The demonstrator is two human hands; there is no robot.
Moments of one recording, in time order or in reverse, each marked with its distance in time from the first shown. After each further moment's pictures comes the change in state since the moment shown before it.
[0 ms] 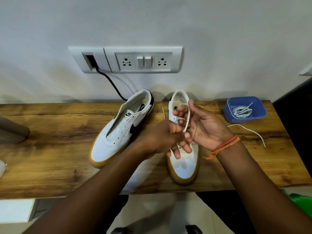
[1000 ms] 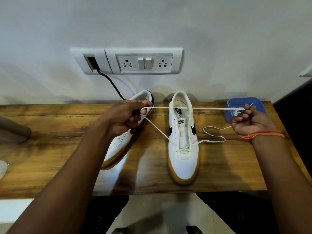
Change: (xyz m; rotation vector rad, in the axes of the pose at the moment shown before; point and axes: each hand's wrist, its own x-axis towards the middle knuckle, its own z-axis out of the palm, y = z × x) left_hand 0.001 -0.016 -0.100 -0.552 0.239 -0.086; right_hand -0.014 -0.051 -0.099 0.528 0.740 -0.213
